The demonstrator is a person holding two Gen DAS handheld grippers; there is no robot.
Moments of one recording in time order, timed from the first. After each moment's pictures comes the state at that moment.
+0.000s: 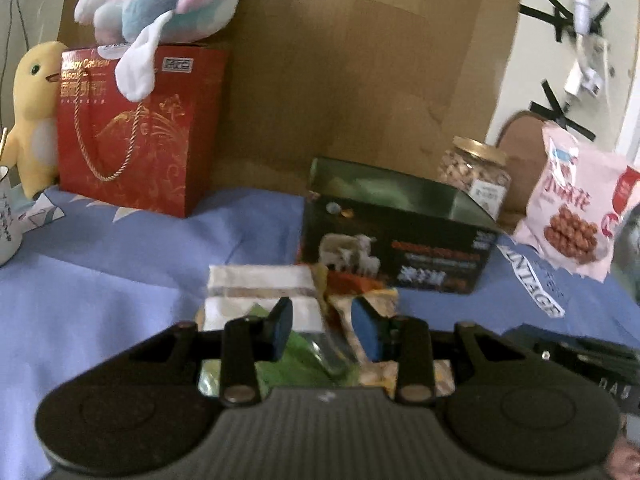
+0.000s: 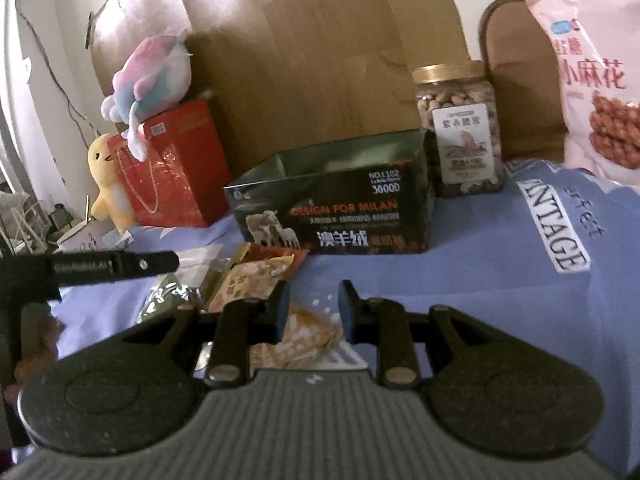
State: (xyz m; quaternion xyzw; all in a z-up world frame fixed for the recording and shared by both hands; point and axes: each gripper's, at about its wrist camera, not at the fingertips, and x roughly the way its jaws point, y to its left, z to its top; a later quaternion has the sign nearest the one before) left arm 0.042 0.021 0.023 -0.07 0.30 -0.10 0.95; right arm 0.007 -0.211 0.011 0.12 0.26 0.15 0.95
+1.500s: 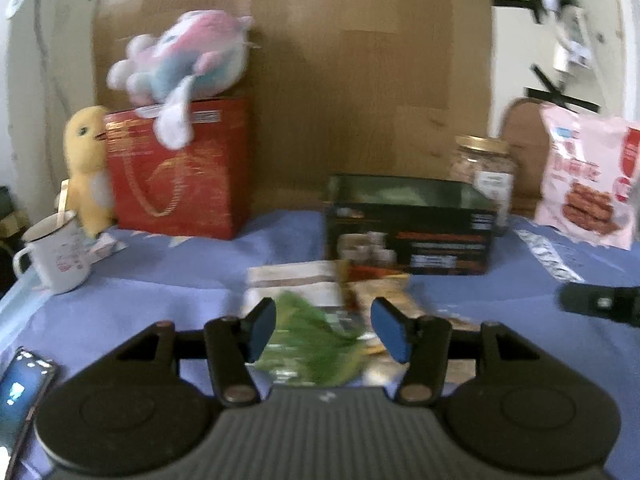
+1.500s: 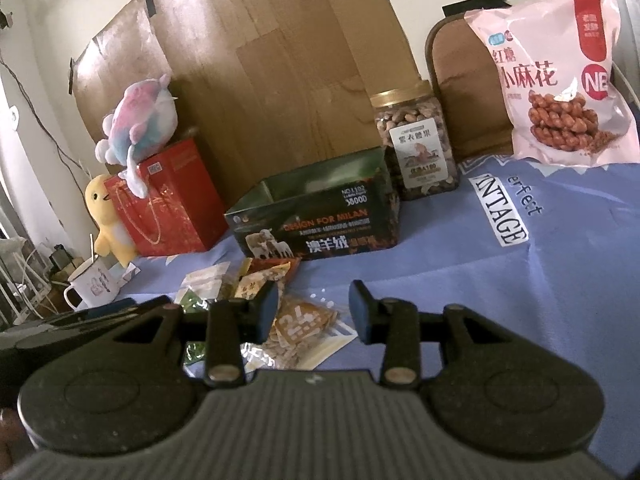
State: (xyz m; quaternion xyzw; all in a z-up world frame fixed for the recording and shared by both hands) left arm -0.014 0.012 0.033 0.01 0.26 -0.03 0.97; right arm -0.044 -0.220 0.034 0.17 0.25 0.09 0.95
